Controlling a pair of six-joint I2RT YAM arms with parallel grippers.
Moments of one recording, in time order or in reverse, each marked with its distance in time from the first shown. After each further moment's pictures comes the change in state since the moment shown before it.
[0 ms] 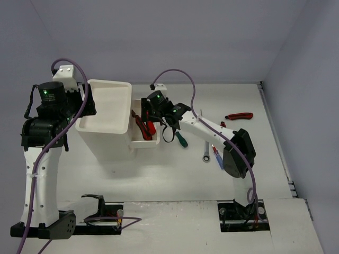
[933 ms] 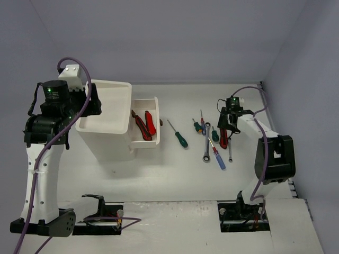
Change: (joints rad) left arm -0.026 0.023 0.003 0.000 0.071 -0.023; right arm -0.712 -0.282 -0.650 0.012 -0.007 -0.248
